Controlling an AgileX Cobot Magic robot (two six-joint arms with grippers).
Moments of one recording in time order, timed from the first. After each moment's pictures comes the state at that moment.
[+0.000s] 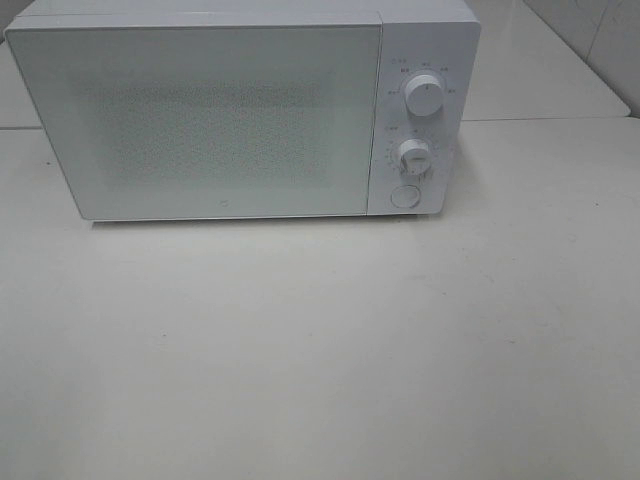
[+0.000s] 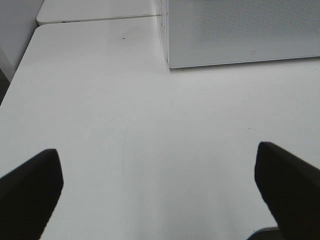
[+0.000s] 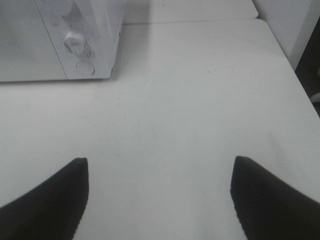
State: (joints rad) left arm 0.03 0.00 -0.50 -0.09 1.04 0.12; right arm 0.06 0.00 -0.53 -0.03 1.01 0.07
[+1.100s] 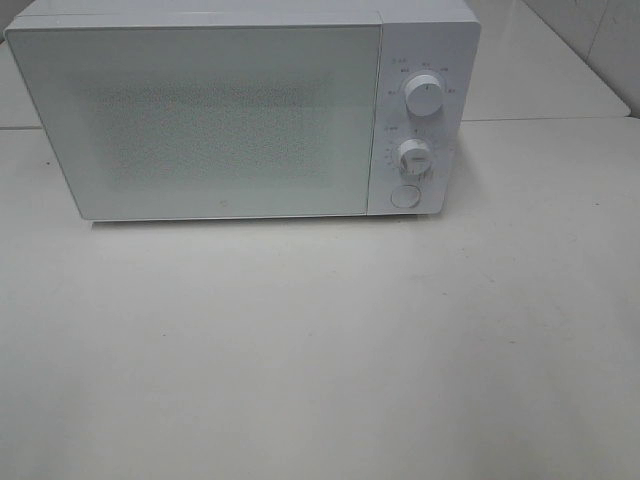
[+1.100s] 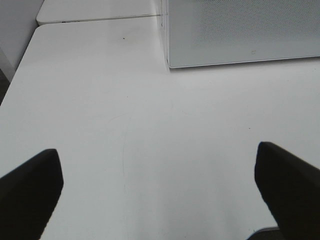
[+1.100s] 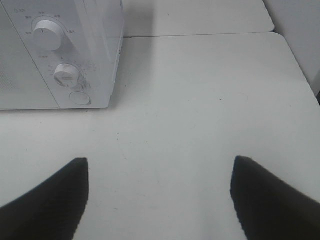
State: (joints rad) left arm 0.03 0.00 -0.50 -0.09 1.04 0.12; right arm 0.05 0.55 -0.55 -0.03 0.55 0.08
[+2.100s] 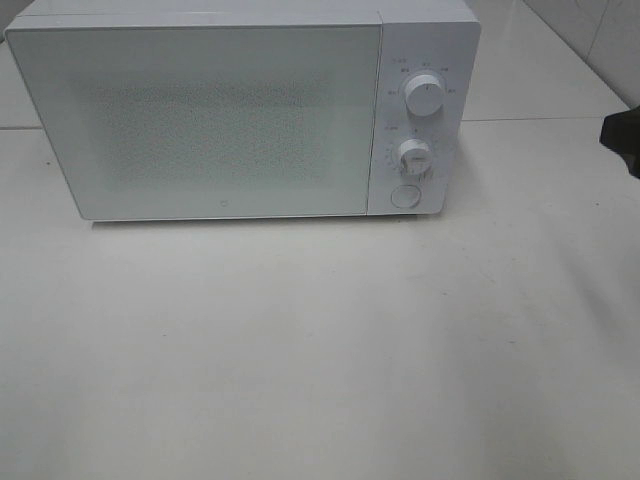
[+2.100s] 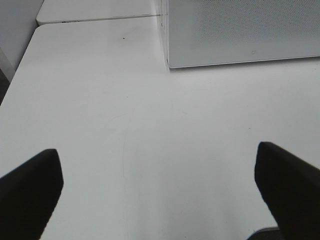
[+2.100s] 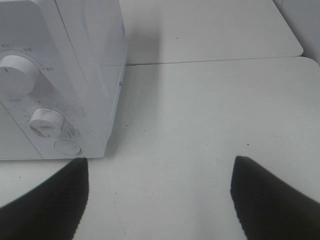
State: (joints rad) left arm 0.03 0.00 -0.50 -0.09 1.04 0.12; right arm 0.05 1.02 -0.44 -0.02 -0.13 0.10
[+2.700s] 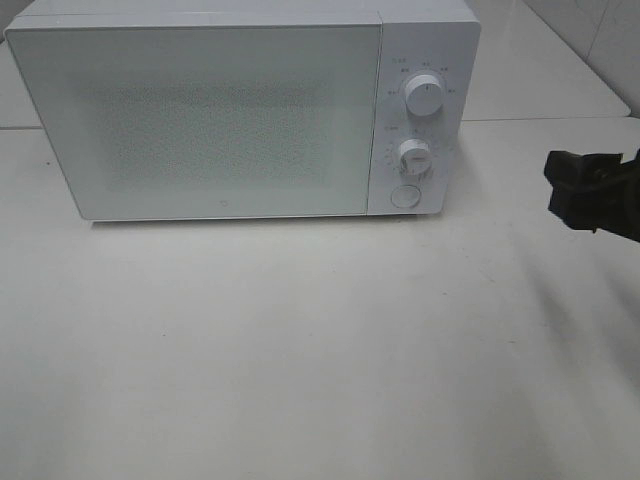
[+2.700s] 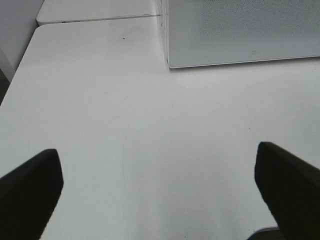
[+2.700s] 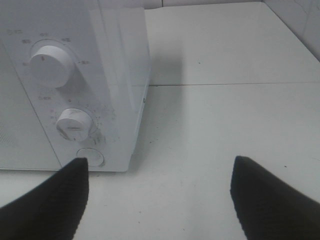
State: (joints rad) left arm 0.03 0.00 -0.50 -0.09 1.04 0.12; right arm 0.29 1.19 -0.24 0.32 -0.68 -0.18
